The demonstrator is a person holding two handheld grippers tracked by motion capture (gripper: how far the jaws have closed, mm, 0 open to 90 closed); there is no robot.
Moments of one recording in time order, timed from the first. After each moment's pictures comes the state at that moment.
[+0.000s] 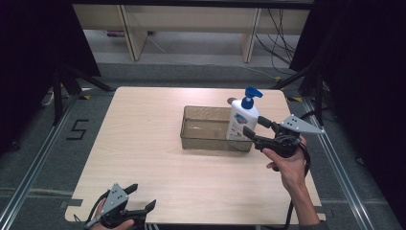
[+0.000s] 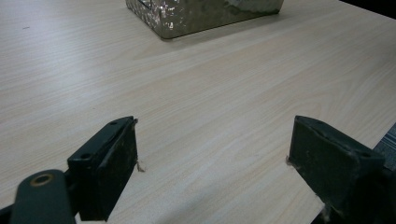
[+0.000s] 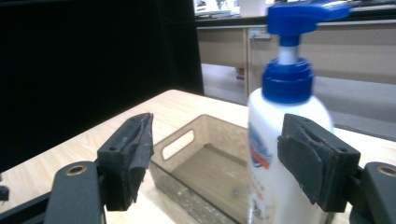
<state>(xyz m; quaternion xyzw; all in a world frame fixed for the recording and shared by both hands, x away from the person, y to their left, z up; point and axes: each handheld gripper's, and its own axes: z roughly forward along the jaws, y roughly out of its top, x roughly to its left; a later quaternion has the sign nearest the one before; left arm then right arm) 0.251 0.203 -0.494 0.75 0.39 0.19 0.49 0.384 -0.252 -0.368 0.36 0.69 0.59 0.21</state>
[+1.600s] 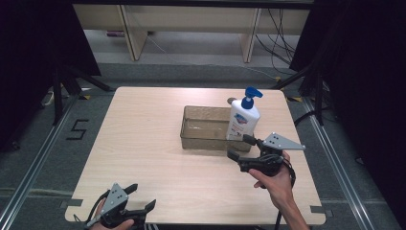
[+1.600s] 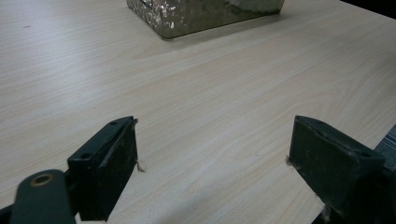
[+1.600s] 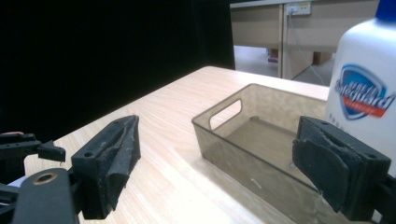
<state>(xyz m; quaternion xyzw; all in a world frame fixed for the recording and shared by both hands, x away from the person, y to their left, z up) 0.251 0.203 -0.494 0.75 0.39 0.19 0.49 0.357 -0.219 -0.403 0.33 0.71 0.60 0.15</state>
